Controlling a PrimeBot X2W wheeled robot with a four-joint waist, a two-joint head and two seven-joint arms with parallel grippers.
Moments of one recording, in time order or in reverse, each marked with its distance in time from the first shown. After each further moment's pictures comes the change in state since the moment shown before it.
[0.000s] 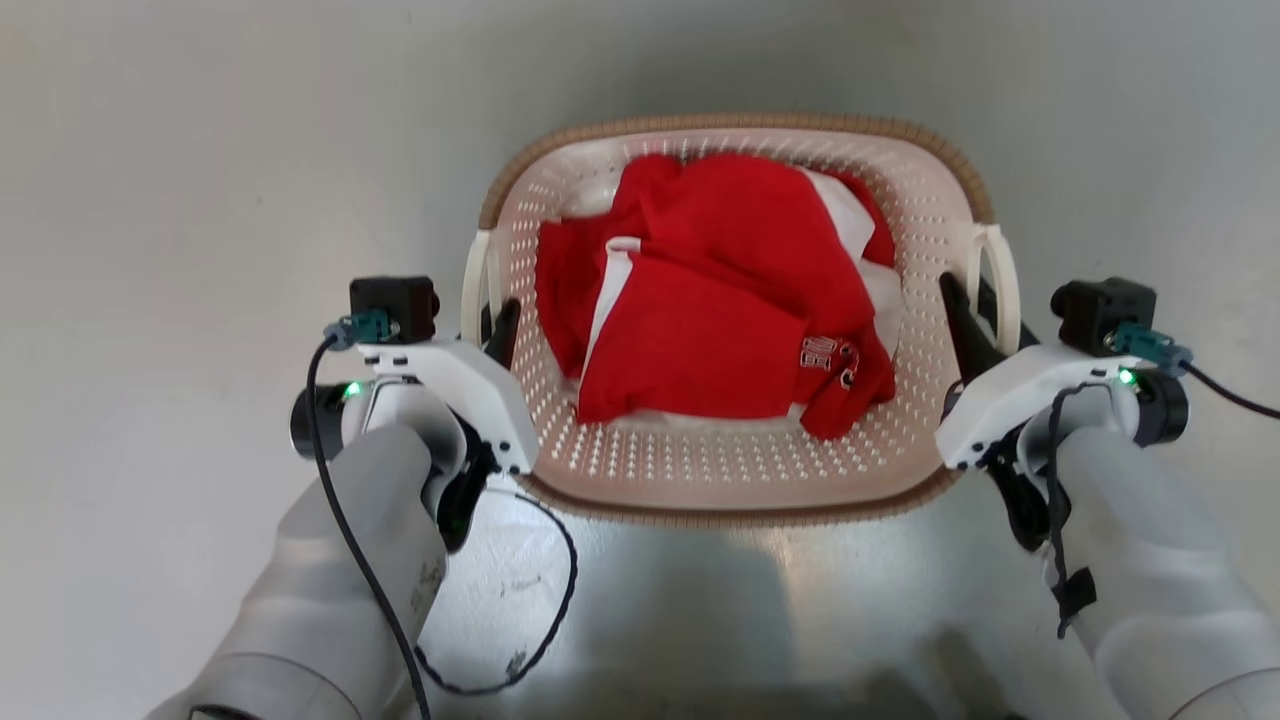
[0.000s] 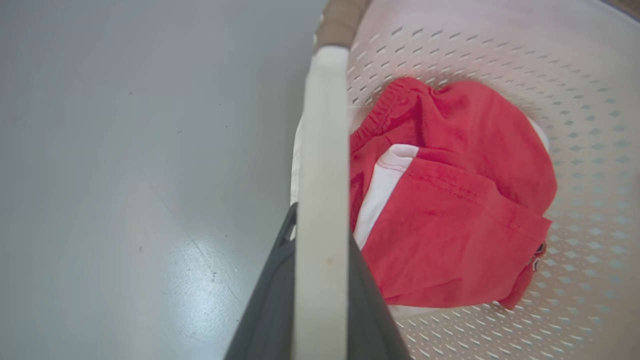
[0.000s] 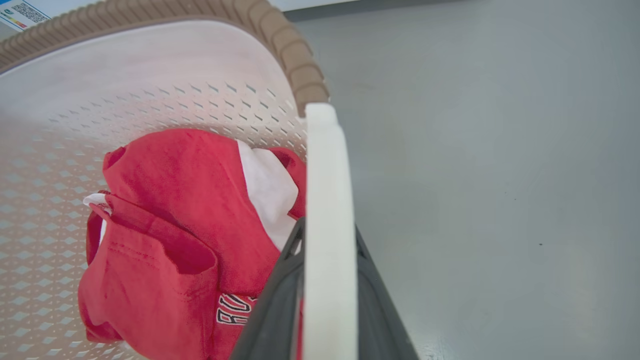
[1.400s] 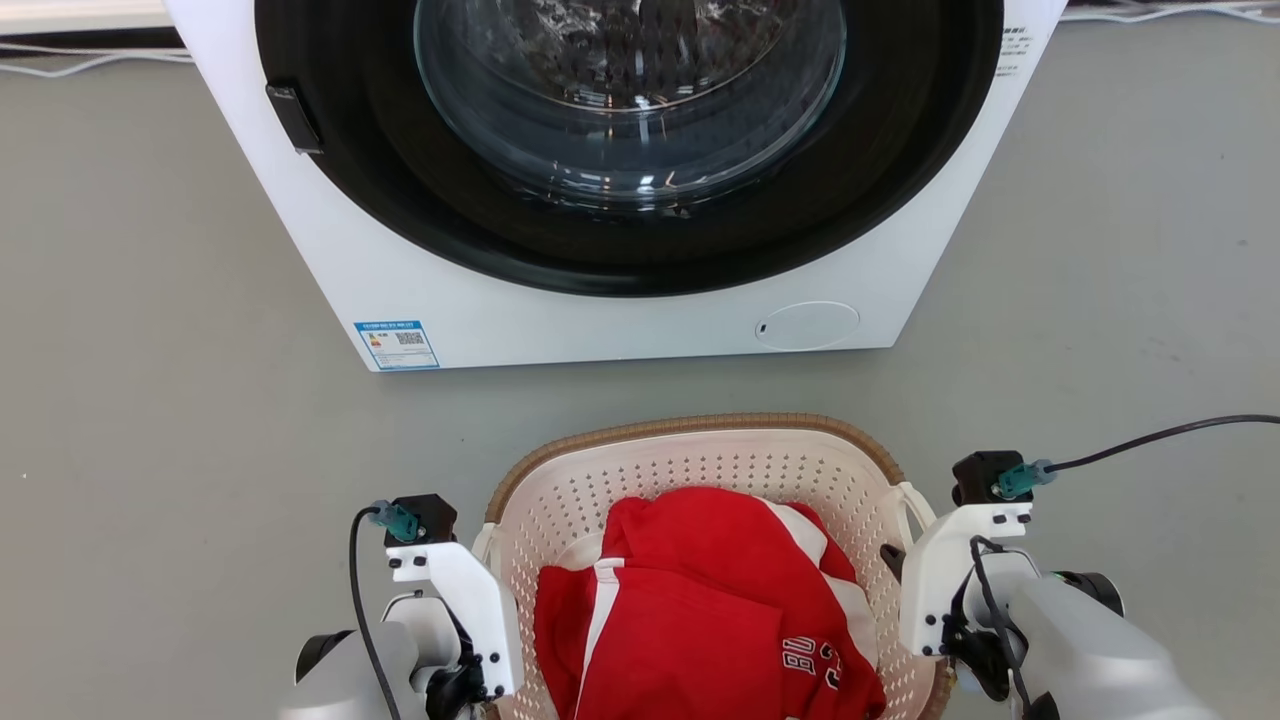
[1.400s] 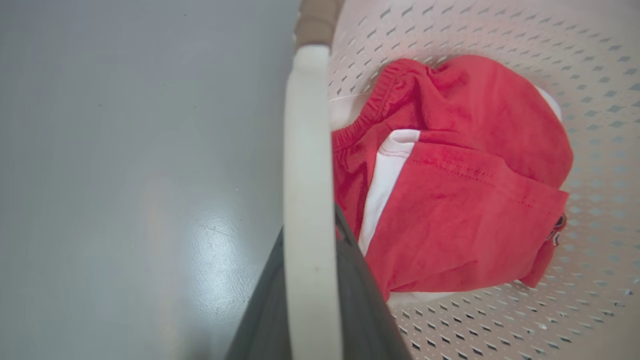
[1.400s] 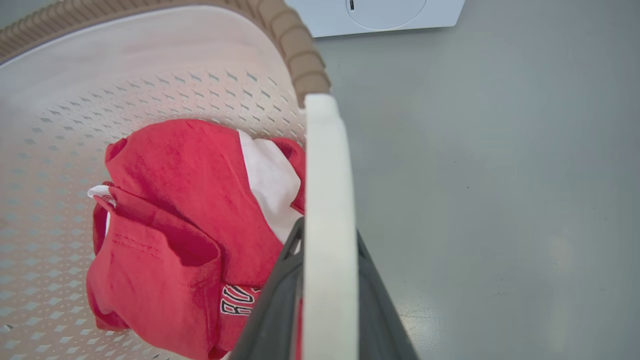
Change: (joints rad) left arm 0.244 0.014 -0.204 0.084 -0.245 0.000 0.377; right arm 0.093 0.034 0.451 0.206 0.435 -0.004 0.386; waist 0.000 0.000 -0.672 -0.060
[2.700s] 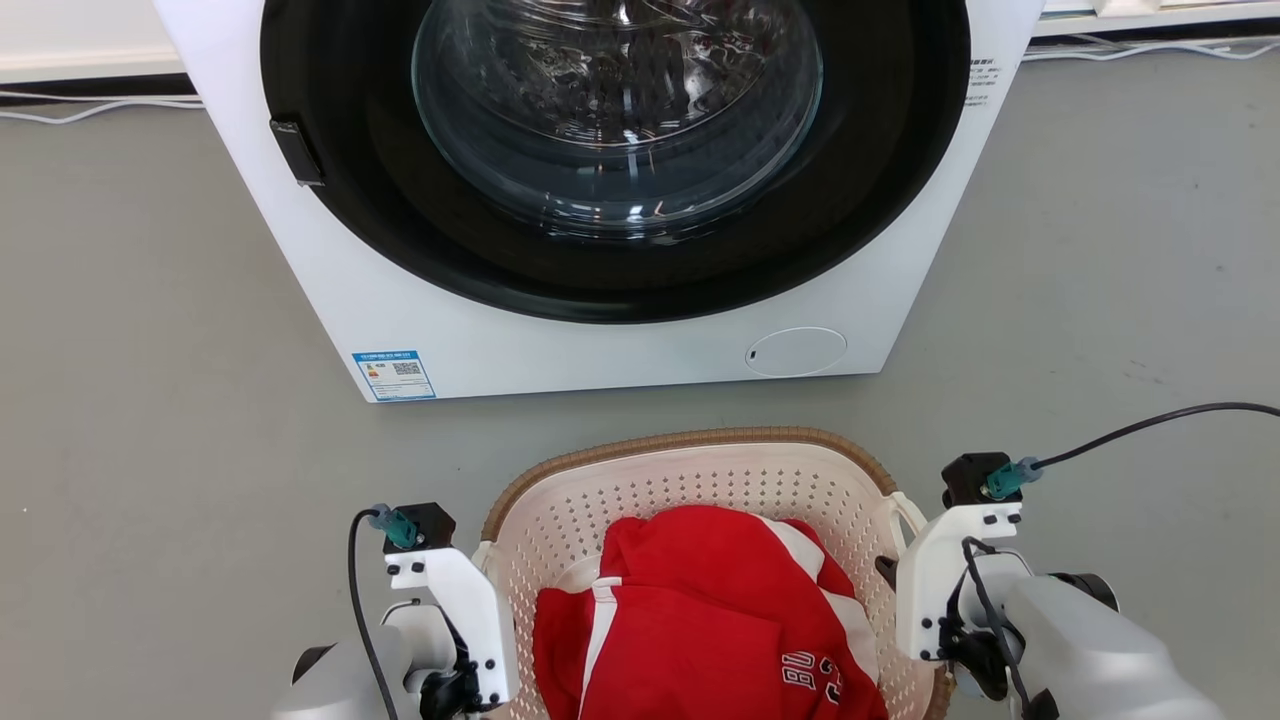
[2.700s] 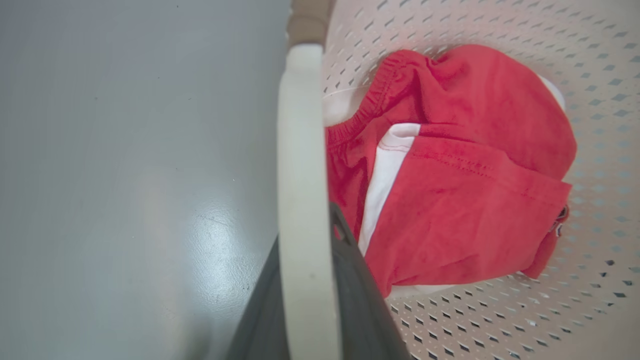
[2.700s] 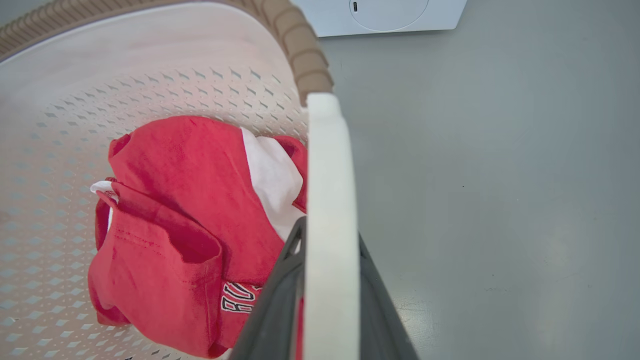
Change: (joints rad) left arm -0.001 0.012 -0.069 -0.002 -0.080 0.000 0.071; right arm -0.024 -0.012 0.166 -0.001 0.143 0.000 0.039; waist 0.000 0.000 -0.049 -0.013
